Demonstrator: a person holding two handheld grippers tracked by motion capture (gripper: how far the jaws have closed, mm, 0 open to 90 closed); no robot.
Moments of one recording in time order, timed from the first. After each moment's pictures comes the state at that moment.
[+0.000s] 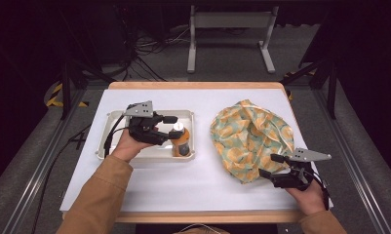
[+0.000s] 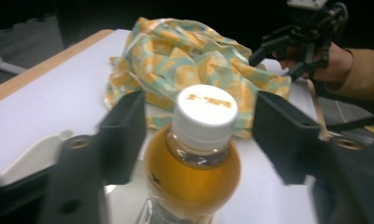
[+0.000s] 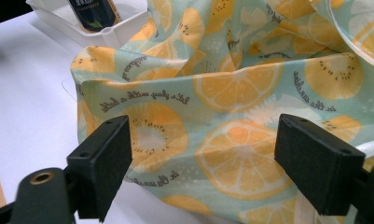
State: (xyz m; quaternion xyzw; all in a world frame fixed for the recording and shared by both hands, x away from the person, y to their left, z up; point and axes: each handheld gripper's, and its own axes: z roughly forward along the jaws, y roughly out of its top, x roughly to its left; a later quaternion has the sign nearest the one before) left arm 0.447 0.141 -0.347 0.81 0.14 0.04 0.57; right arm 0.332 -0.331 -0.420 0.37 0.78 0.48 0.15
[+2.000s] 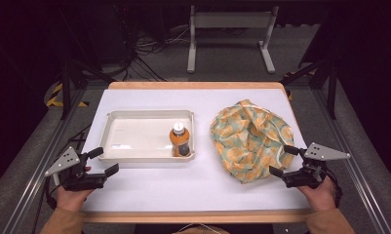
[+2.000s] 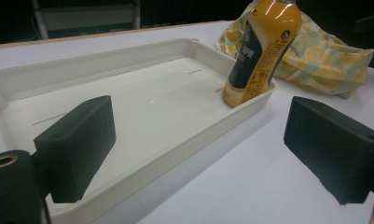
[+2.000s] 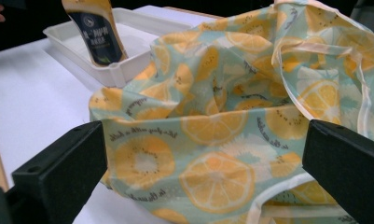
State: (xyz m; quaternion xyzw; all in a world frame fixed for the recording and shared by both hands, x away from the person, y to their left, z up) left arm 0.323 0.300 -0.421 0.72 0.35 0.17 0.56; right arm 0.325 -0.351 -0.395 0.34 0.77 0.51 0.19
